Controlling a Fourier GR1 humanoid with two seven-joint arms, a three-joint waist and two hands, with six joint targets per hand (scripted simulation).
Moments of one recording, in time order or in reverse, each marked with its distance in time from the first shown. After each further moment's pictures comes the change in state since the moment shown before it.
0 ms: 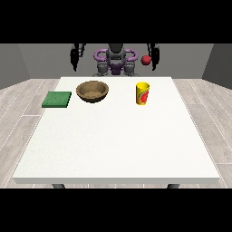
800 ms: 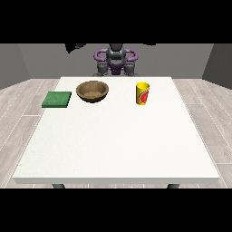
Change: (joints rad) left arm 0.148 -0.067 -0.069 -0.265 0.161 0.012 -0.007; right arm 0.050 0.006 -0.099 -0.095 -0.106 -0.001 -0.025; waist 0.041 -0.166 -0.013
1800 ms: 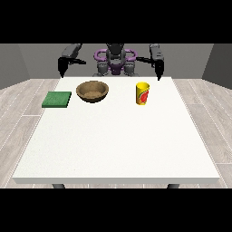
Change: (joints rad) left arm -0.400 0.127 0.227 0.420 -0.091 0.007 -0.303; right arm -0.277 -0.090 -0.080 0.234 -0.043 0.119 -0.223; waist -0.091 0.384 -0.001
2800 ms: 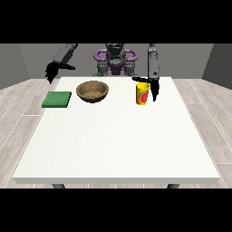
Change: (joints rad) left arm -0.195 -0.005 0.096 0.551 -0.033 0.057 -0.398; right arm -0.079 -0.106 -0.096 0.219 -0.064 0.128 -0.141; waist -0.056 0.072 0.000
